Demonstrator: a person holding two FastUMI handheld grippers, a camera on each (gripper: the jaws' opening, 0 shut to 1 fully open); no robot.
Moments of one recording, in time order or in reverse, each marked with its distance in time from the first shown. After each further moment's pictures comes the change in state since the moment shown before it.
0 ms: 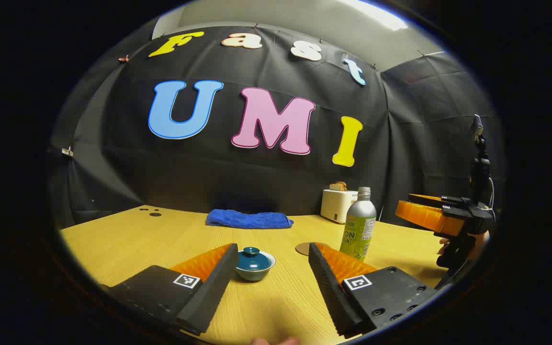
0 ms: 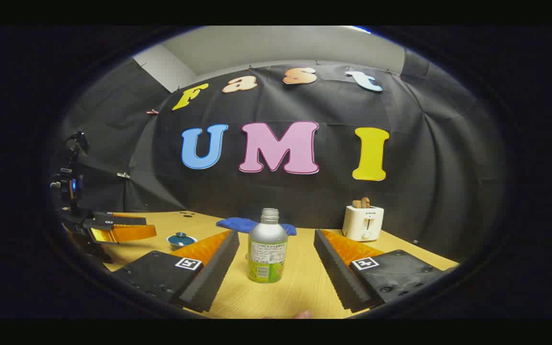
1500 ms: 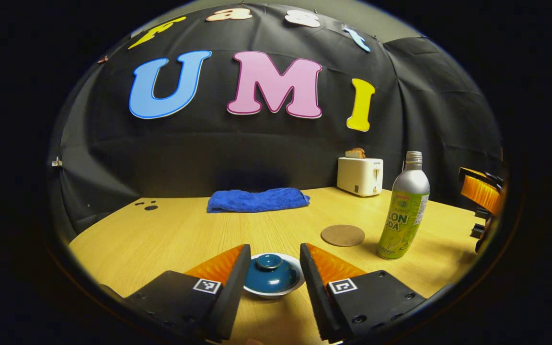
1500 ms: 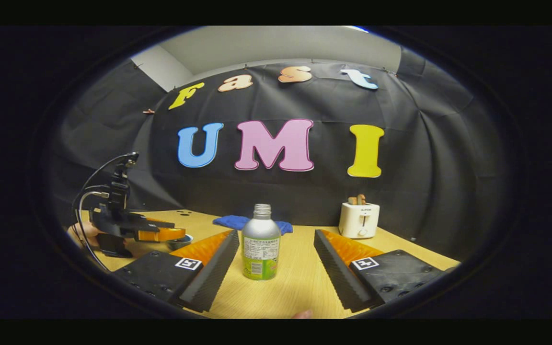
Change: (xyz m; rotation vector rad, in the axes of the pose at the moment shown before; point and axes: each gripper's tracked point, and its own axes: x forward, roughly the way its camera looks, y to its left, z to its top) left arm 0.094 0.034 -0.045 0.083 0.211 0.022; right arm -0.003 -0.011 -0.006 0.011 0.012 -0.015
